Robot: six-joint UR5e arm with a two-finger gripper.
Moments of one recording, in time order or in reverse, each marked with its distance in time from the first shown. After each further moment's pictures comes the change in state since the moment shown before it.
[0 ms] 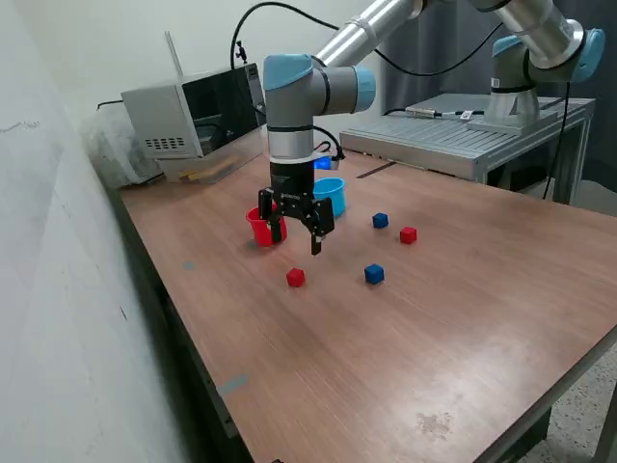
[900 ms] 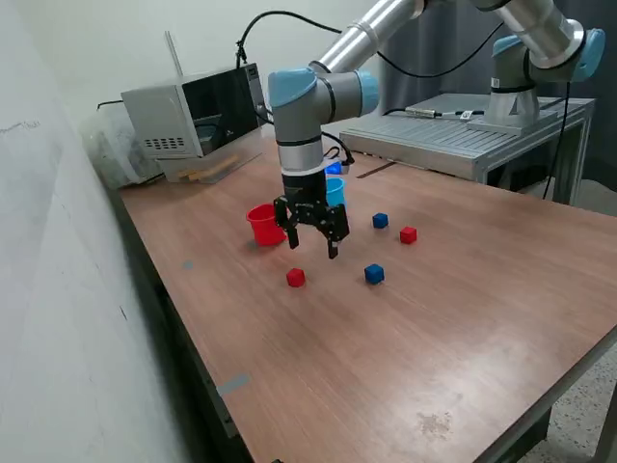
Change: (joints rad) arm 0.011 -0.004 0.039 0.071 0.000 0.014
